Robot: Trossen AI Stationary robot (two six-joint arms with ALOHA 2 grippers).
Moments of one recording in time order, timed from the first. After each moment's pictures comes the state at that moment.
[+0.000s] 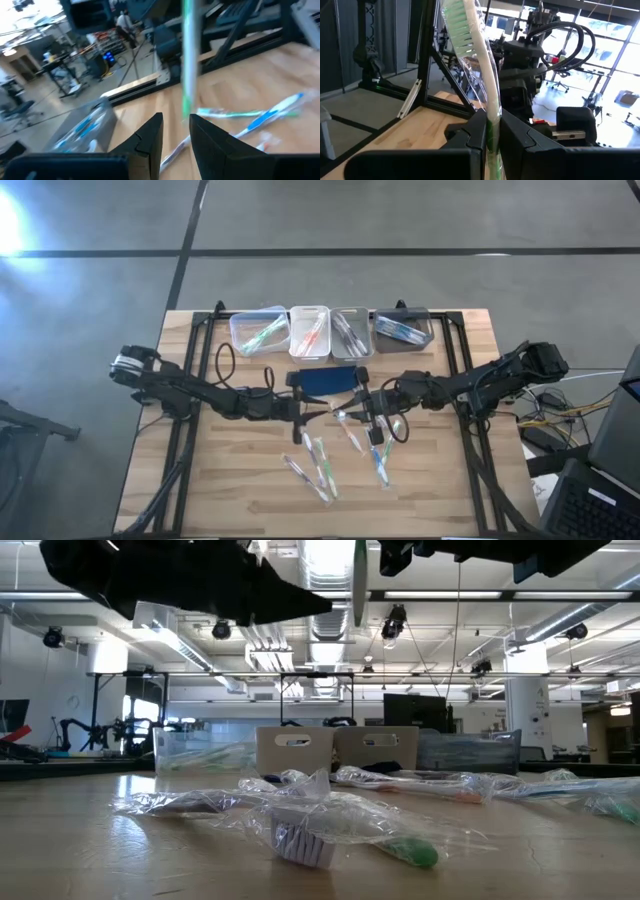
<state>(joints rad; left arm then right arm) -0.18 1.51 0.64 0.82 -0.28 0.37 0.15 1.41 0.71 0.74 -0.09 -0.17</state>
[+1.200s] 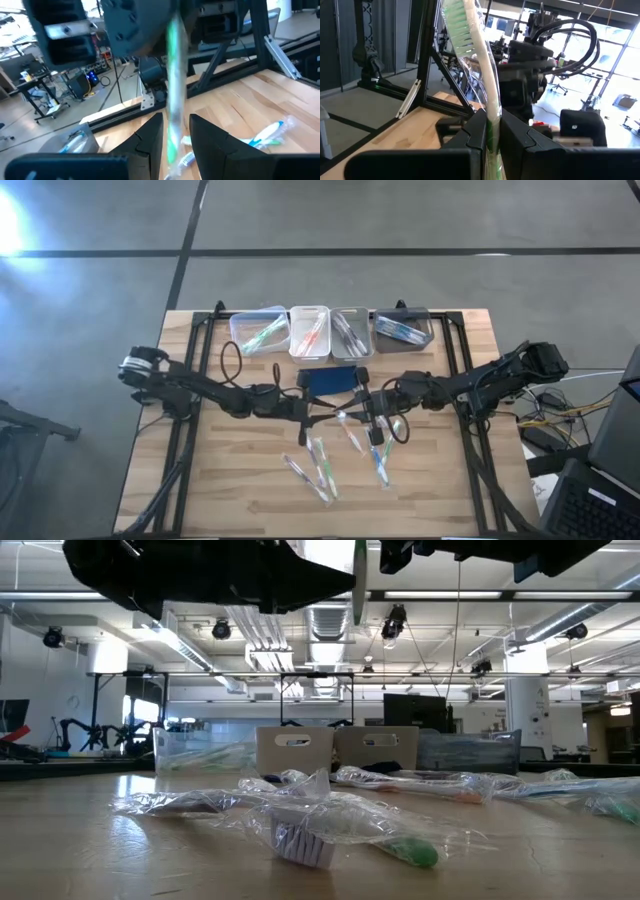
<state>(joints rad) -0.15 1.57 0.71 0.88 -0.12 0.36 0.15 1.41 0.71 0.75 -0.09 -0.18</state>
